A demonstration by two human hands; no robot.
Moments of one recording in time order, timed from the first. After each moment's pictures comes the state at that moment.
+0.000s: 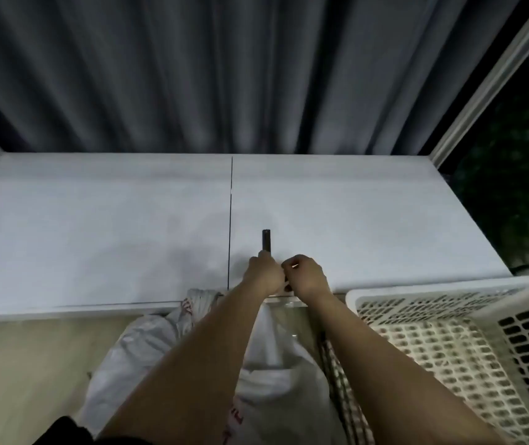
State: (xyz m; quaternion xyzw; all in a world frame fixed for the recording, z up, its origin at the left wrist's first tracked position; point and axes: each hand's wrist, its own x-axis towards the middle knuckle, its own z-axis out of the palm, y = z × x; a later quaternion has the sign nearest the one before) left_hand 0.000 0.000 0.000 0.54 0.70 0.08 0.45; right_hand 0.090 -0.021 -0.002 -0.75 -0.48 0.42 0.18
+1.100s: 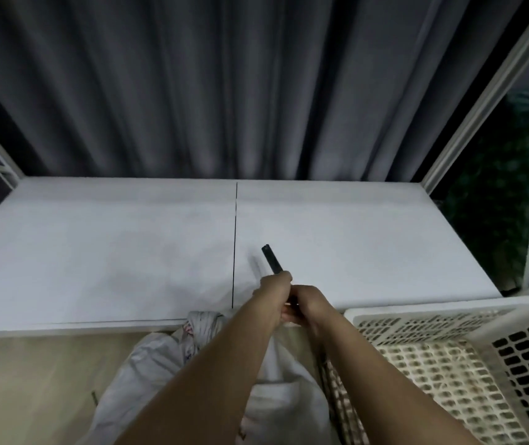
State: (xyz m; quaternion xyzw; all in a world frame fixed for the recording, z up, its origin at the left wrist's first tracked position) left_hand 0.005 -0.026 0.045 0.26 0.67 0.24 0.65; right_hand 0.084 -0.042 0.023 -0.66 -0.26 0.63 0.30
